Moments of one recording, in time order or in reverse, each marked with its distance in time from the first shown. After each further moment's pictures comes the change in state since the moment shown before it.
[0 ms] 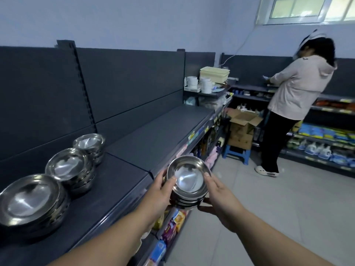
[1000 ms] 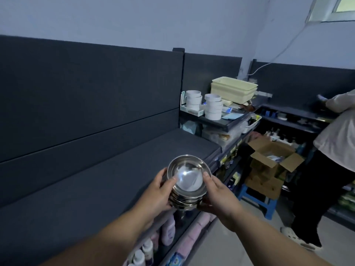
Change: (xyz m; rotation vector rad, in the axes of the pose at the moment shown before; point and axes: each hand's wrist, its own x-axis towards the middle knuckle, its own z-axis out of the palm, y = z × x) left_hand 0.499 0.105 0.154 -0.241 0.167 -0.055; right_hand 0.527 -0.145 -0.178 -0.102 -0.216 -0.038
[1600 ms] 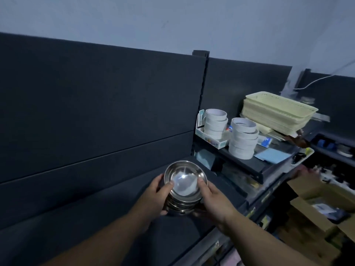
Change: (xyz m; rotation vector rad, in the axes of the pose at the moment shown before) left_hand 0.262 0.033 -0.003 -0.030 0.277 -0.066; right_hand 0.280 -0.070 -0.014 -0.085 -0.195 0.033
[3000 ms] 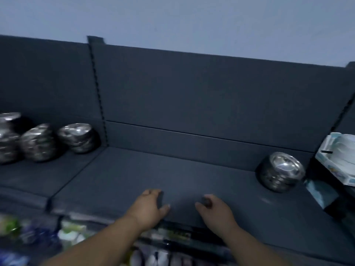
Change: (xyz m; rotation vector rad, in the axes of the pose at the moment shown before) left_hand -0.220 -0.092 -0.095 0.793 0.737 -0.233; right_hand -0.079 0.054 0.120 -0.846 -0.639 -0.358
